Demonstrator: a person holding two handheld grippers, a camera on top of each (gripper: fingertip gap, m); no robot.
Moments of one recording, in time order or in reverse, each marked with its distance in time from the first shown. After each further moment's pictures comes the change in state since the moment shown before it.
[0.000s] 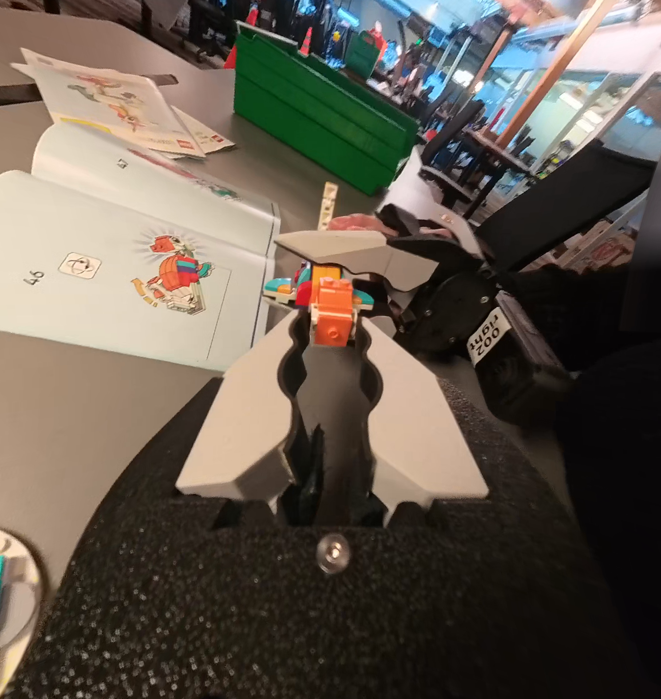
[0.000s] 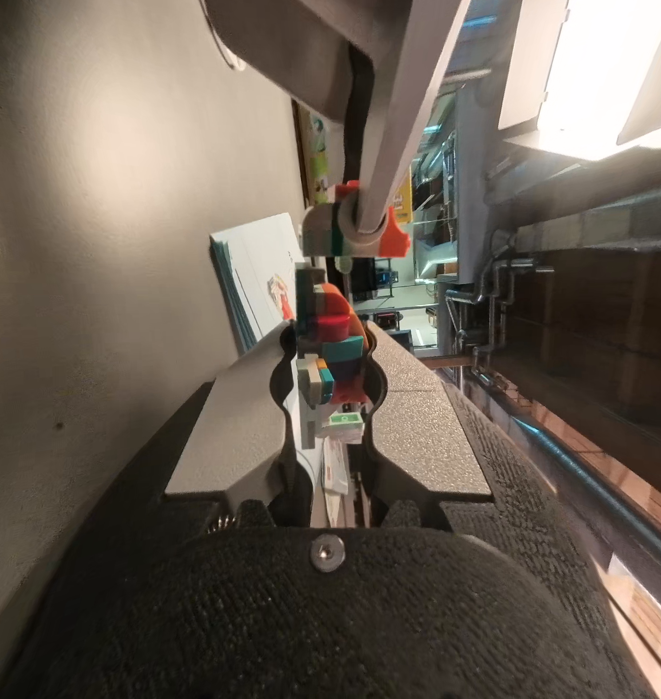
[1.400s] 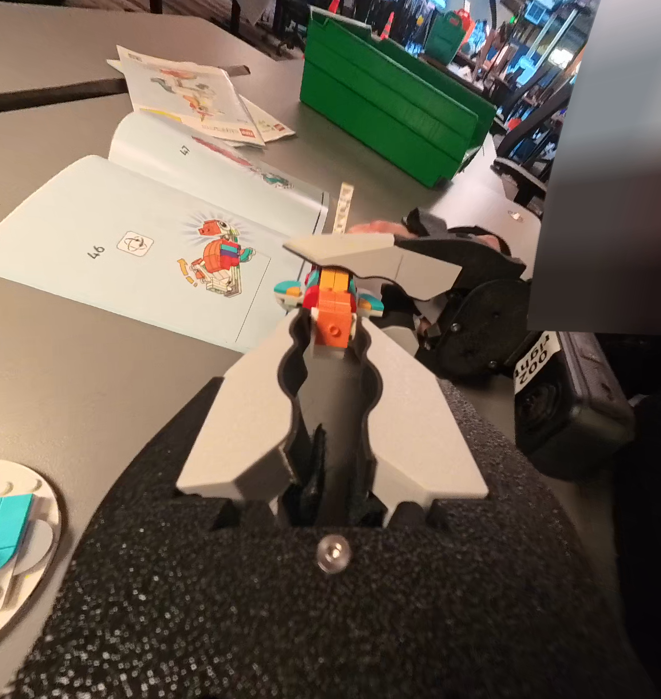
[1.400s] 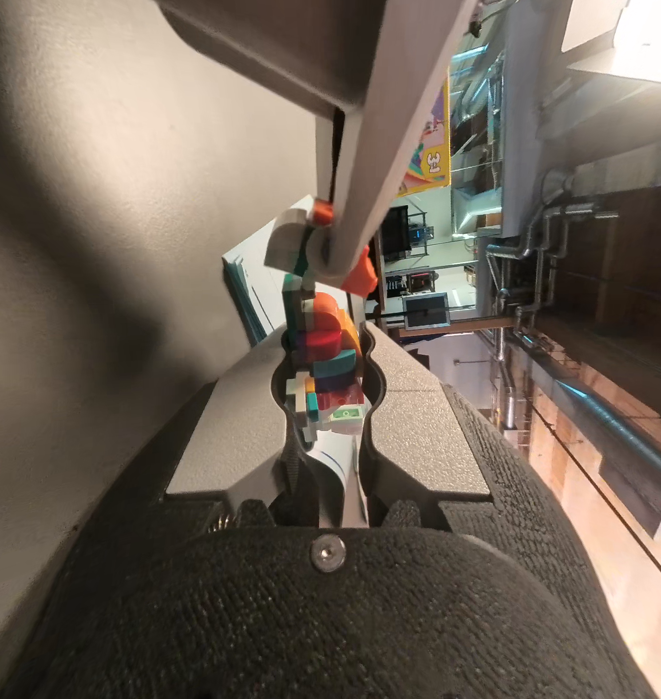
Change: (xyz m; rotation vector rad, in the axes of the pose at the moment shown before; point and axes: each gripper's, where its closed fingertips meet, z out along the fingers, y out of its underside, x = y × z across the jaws) left arm -0.014 0.005 0.002 -0.014 -0.188 -0.002; right arm -0.015 0.000 0.009 -0.123 -0.083 0.089
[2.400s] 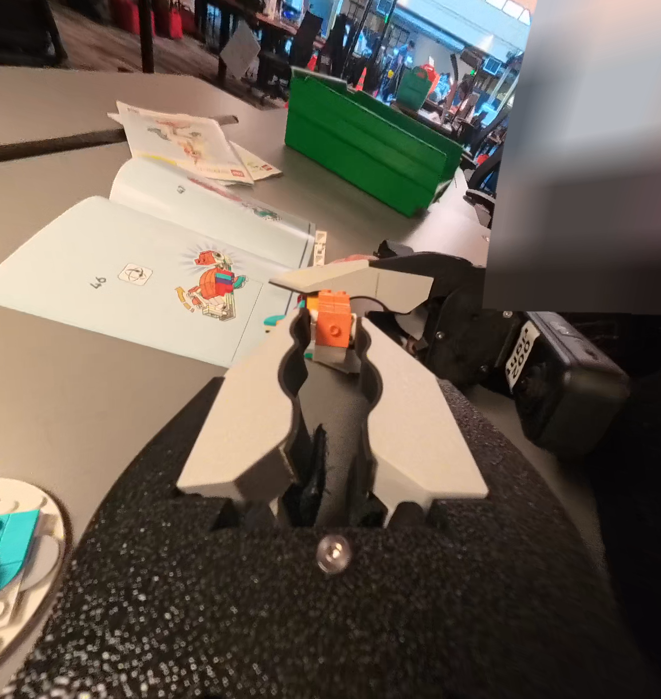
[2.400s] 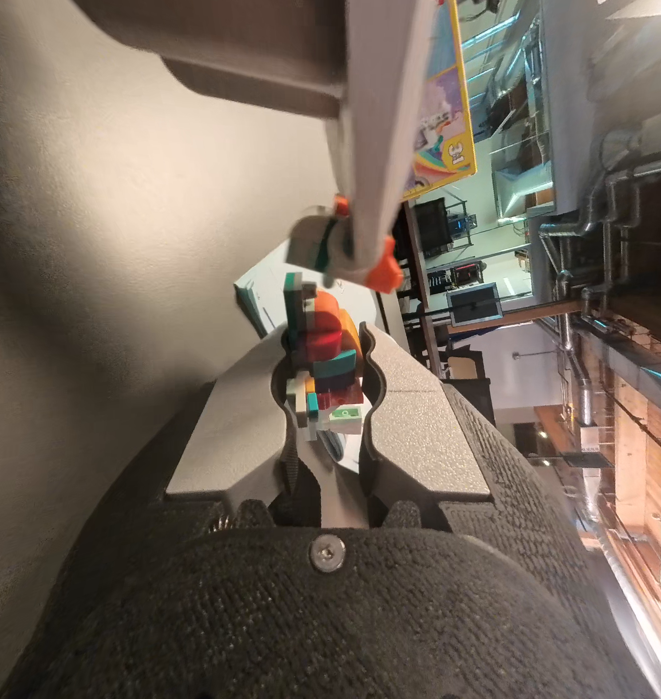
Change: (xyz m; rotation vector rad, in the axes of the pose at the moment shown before) left arm 0.005 -0.012 -0.007 0.087 0.050 0.022; right arm -0.006 -0.005 0.000 0.016 -0.078 0.144
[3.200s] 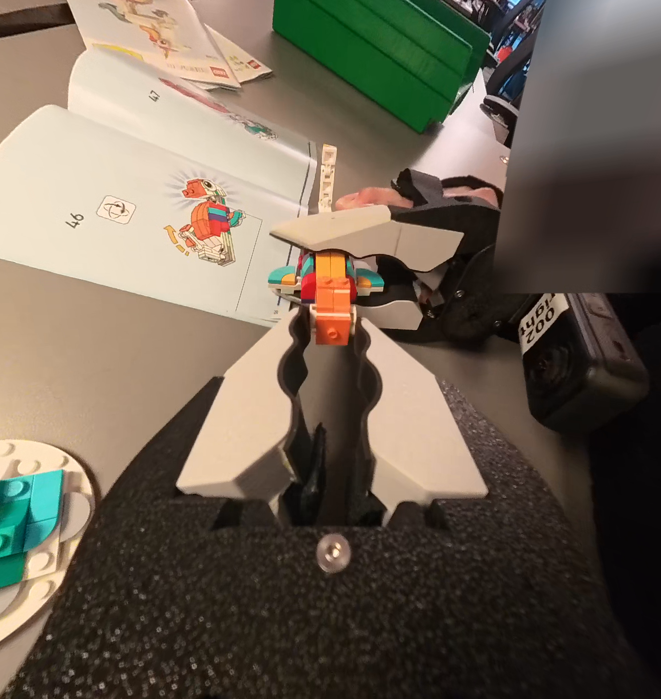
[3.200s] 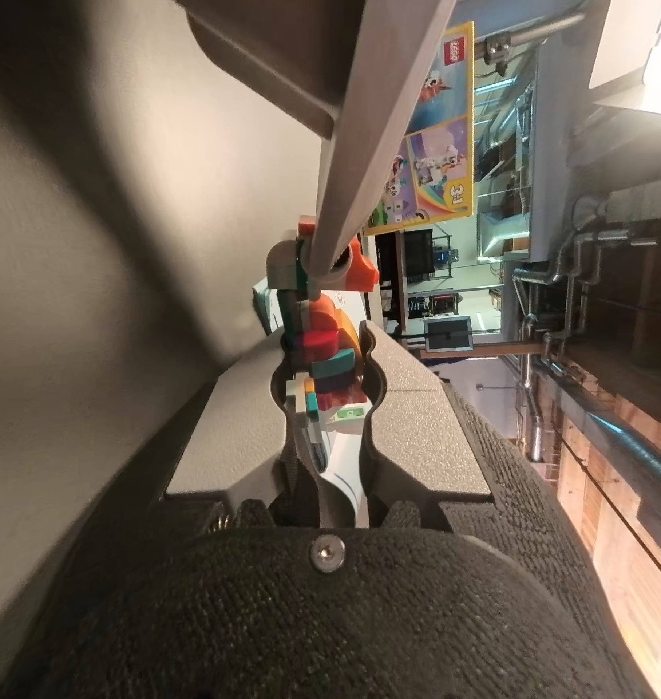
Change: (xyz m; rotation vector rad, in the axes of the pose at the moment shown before) left arm -0.007 0.028 -0.006 -0.219 0.017 -0.006; right arm -0.003 -0.009 0.001 0.038 -0.002 -0.157
